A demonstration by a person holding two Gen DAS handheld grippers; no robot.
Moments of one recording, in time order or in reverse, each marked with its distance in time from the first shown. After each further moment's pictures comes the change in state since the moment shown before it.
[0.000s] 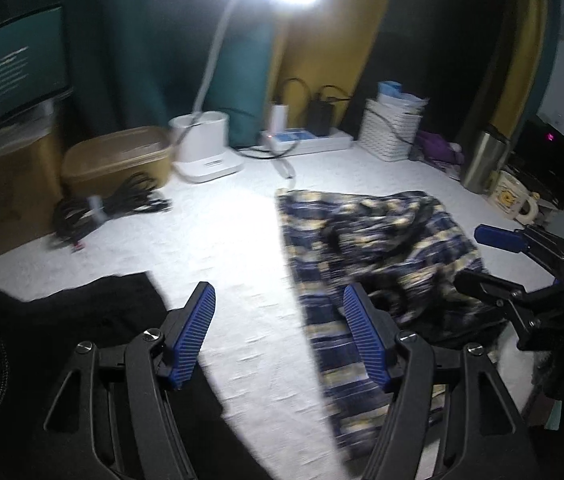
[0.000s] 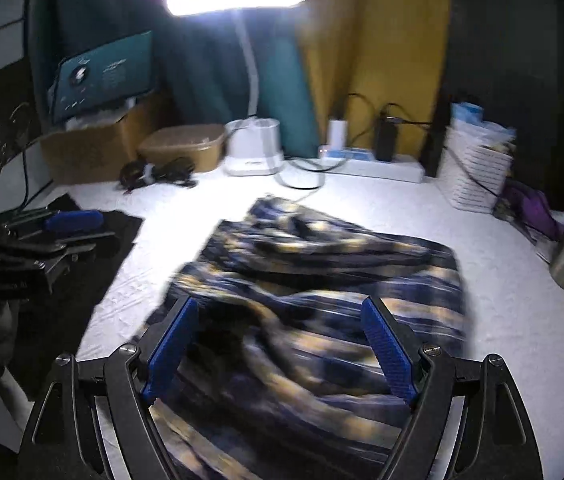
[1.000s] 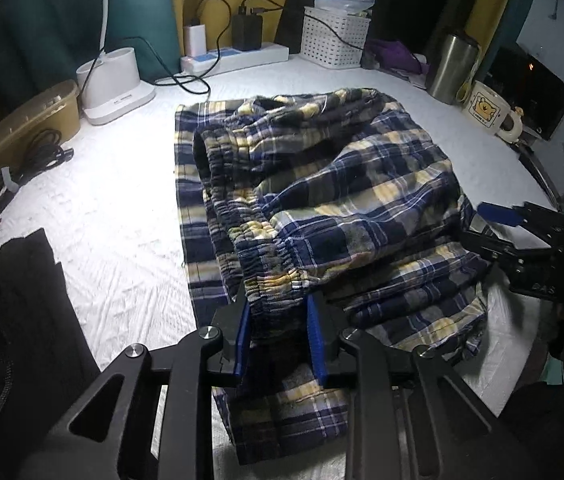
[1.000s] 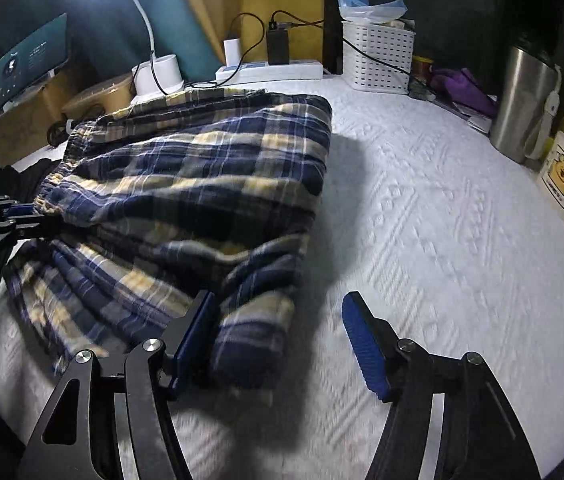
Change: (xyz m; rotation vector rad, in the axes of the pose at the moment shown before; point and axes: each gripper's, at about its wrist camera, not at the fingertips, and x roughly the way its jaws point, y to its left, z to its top) left arm 0.051 -0.064 -0.033 0.111 0.254 -0.055; right arm -0.005 -0.090 -0.098 0.147 0.172 -0.106
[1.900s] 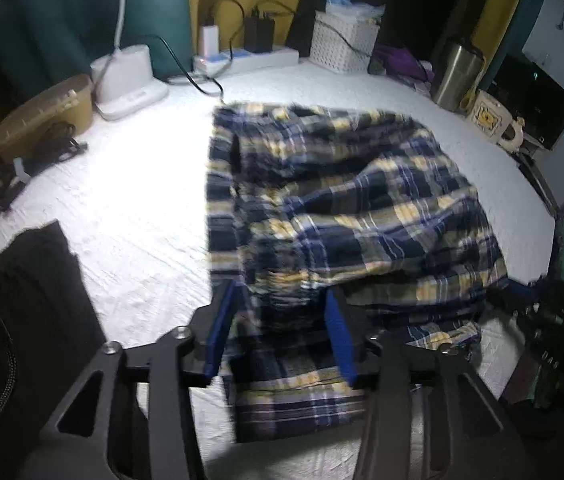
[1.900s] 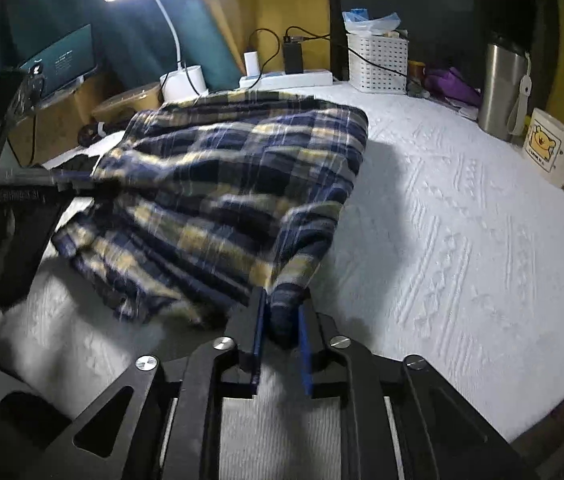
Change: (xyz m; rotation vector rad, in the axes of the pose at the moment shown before) left arm -0.020 0.013 0.003 -0.030 -0.016 0.001; right arm -0.042 0.041 -0.048 0.052 -0.053 0.030
